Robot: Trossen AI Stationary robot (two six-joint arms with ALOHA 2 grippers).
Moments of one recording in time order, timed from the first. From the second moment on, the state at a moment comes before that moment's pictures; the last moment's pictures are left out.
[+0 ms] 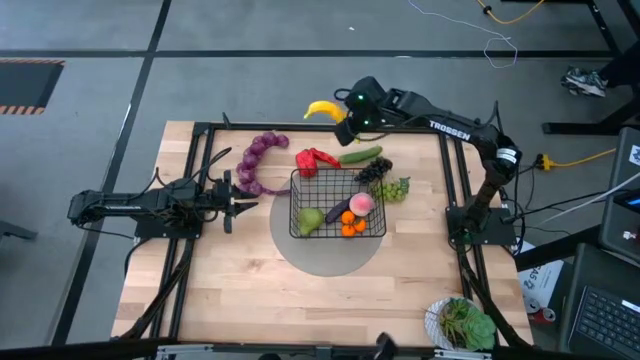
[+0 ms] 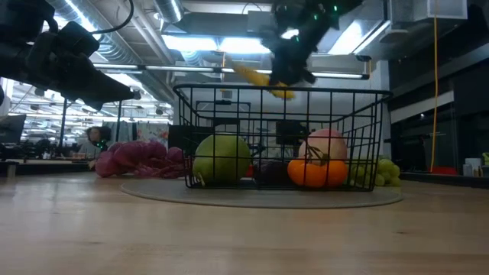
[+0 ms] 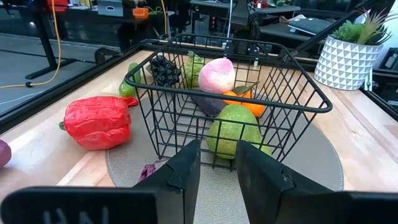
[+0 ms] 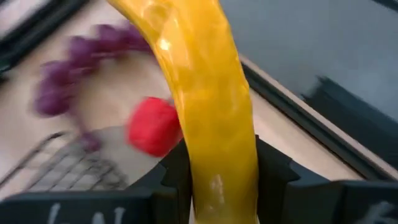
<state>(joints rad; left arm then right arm) 0.08 0.12 0.01 0.03 -0.11 -0.10 -0.52 1.75 1.63 -0.73 -0.02 0.28</state>
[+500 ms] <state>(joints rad) 0.08 0.12 0.01 0.03 -0.11 -0.10 -0.31 1.75 1.77 -1.05 -0.19 -0.02</state>
